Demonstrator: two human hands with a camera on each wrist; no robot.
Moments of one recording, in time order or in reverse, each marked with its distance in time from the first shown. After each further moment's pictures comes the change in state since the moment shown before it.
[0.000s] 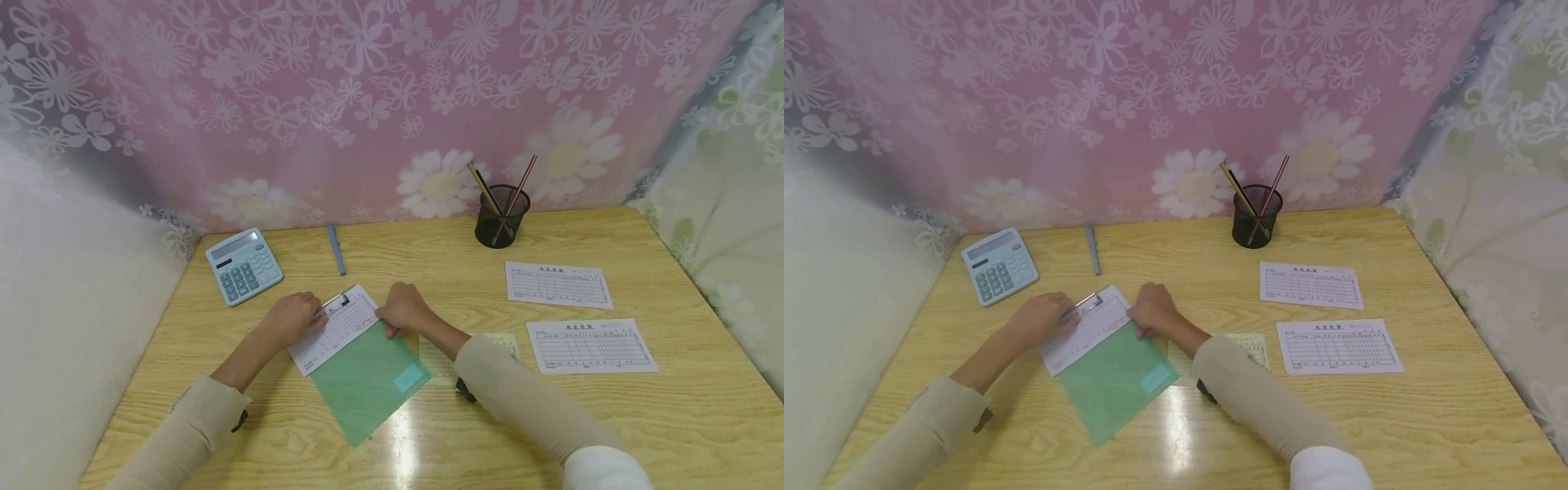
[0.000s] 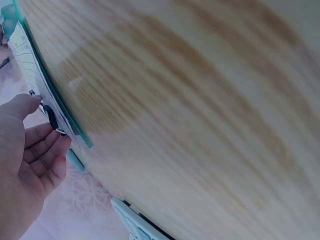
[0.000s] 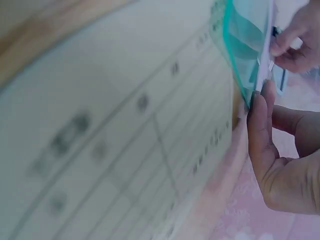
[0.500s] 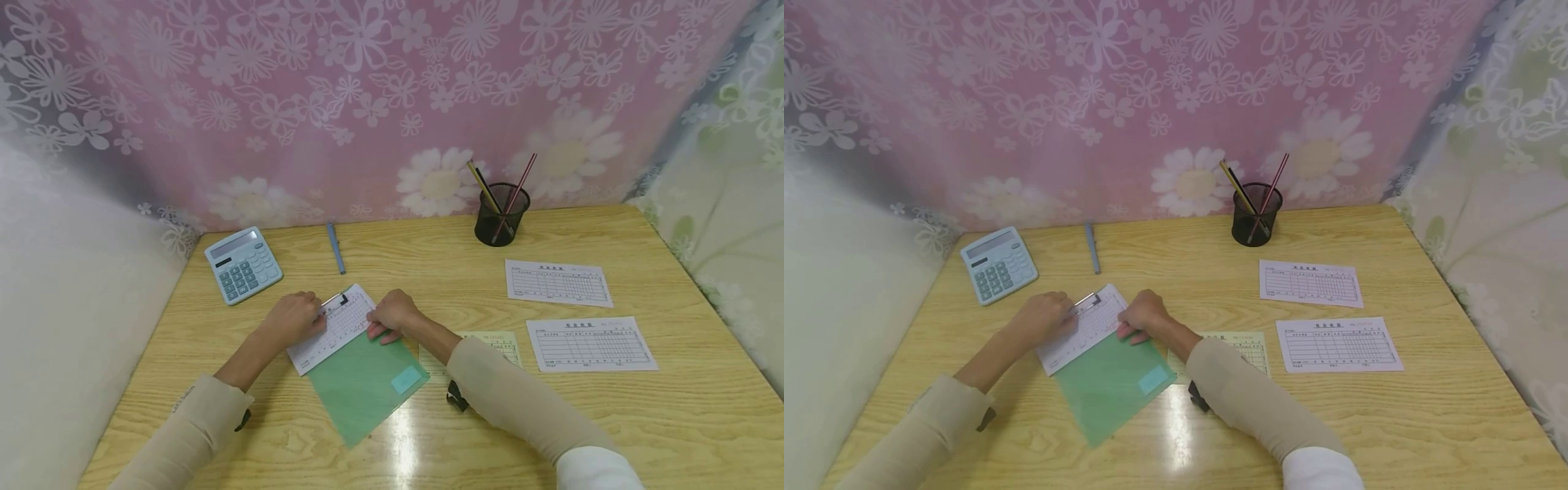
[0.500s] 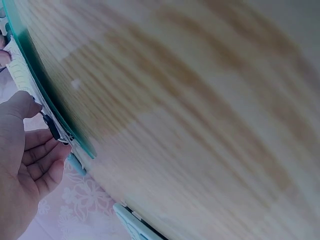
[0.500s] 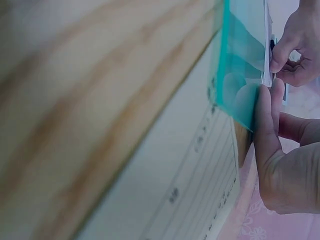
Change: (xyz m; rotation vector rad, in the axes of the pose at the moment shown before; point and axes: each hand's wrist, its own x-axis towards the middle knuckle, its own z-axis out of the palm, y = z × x) left_hand 0.000 0.007 -0.002 0.068 0.048 0.028; right_hand 0.002 -0.005 0.017 0.402 -0.075 0.194
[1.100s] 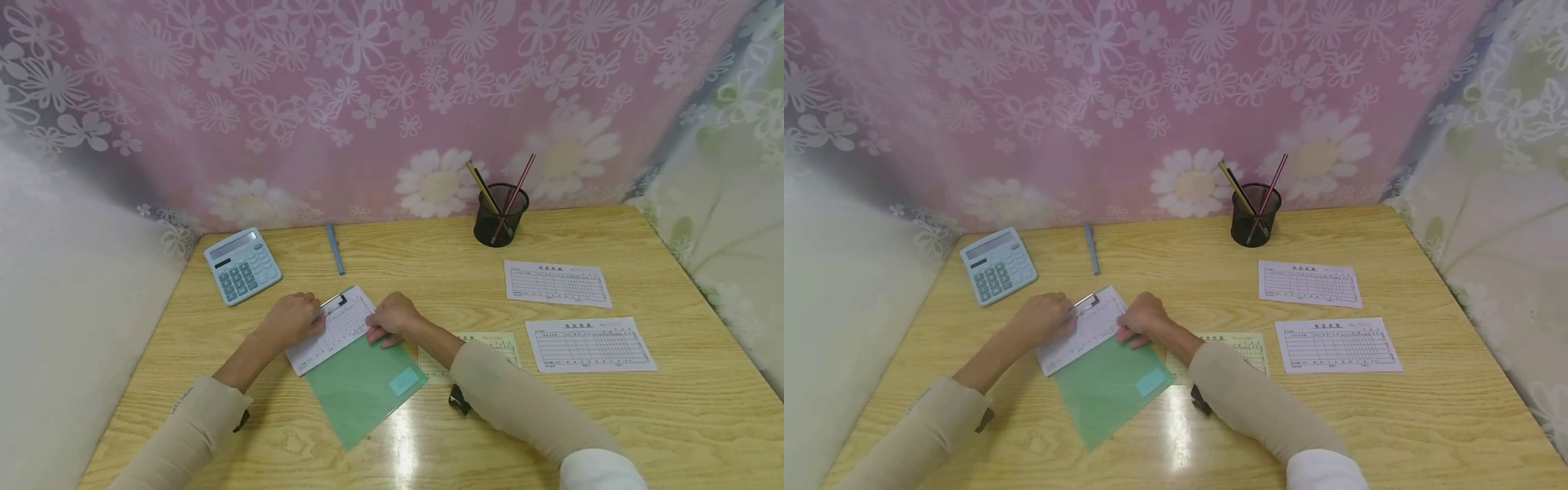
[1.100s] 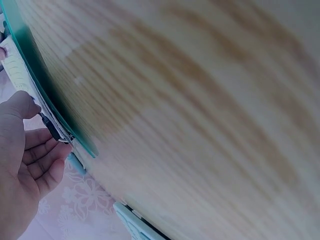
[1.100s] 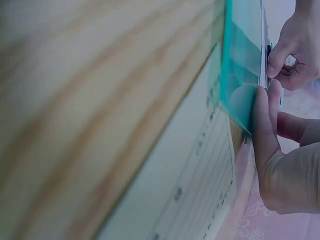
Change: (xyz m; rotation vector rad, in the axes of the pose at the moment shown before) left_hand 0.000 -0.002 0.002 0.004 0.005 0.014; right_hand -0.008 0.000 0.000 0.002 -0.009 -0.019
